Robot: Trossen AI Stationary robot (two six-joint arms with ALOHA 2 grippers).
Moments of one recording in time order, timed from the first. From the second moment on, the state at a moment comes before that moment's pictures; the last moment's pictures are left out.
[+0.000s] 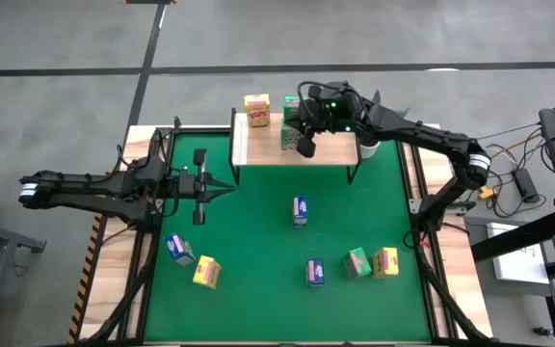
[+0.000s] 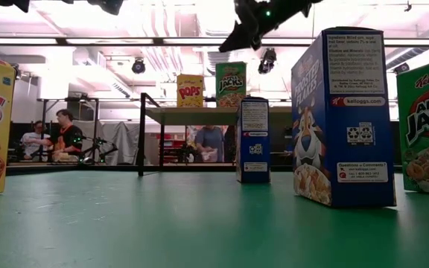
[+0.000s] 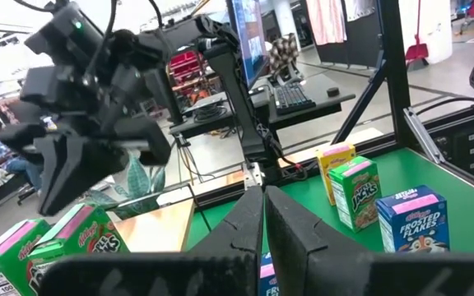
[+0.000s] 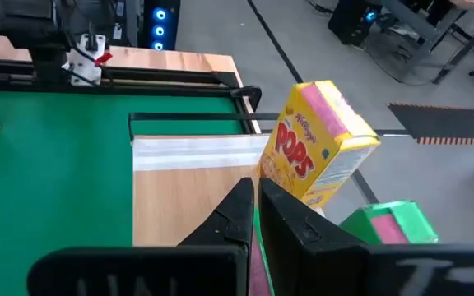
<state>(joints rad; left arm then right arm) 0.02 0.76 0.62 0.15 0.03 0.33 -0.46 1.59 1.49 -0.31 -0.13 -0.32</state>
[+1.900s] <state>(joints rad) 0.02 0.76 0.62 0.15 0.03 0.33 -0.45 1.52 1.47 -0.50 -0.24 -0.39</state>
